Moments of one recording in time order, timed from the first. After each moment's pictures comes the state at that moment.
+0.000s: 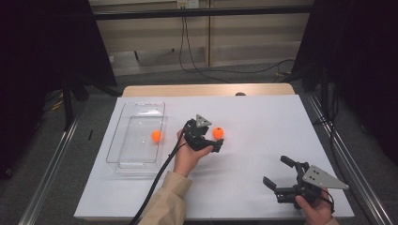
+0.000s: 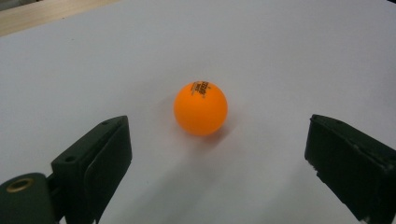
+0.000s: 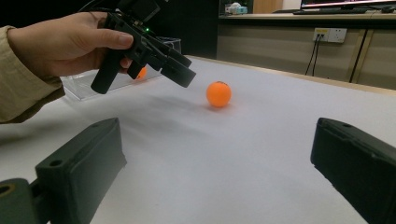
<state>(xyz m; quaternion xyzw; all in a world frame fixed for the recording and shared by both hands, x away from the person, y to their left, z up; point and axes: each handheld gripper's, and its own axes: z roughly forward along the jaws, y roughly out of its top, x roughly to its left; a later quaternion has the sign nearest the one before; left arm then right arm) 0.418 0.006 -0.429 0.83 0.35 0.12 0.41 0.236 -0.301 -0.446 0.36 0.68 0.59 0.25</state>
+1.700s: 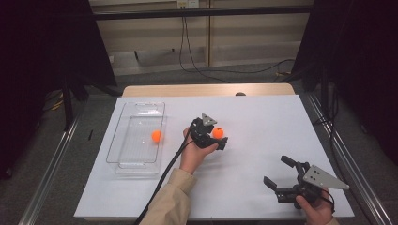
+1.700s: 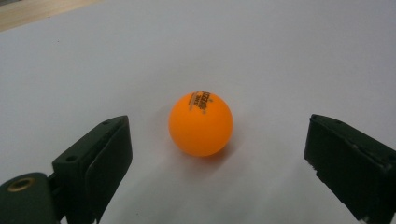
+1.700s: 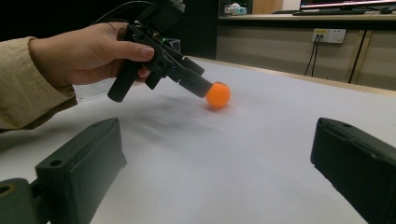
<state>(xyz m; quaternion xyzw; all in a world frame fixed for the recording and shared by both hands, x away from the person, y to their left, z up) 0.432 -0.011 -0.443 0.83 0.35 0.13 0.41 0.236 -0.302 -0.446 0.36 0.68 0.59 0.25</state>
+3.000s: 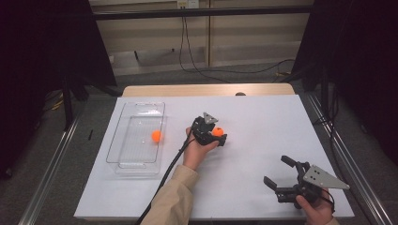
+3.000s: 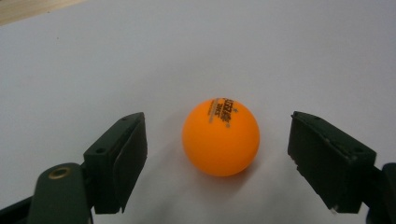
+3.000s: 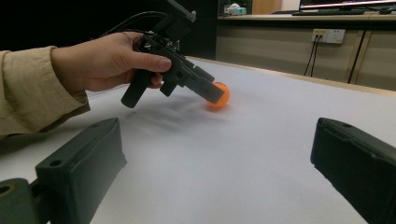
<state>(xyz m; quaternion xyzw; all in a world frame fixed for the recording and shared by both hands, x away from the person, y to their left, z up) 0.447 -0.019 -0.458 0.83 0.36 0.13 0.40 0.237 -0.303 -0.446 0.36 0.68 0.59 0.25</state>
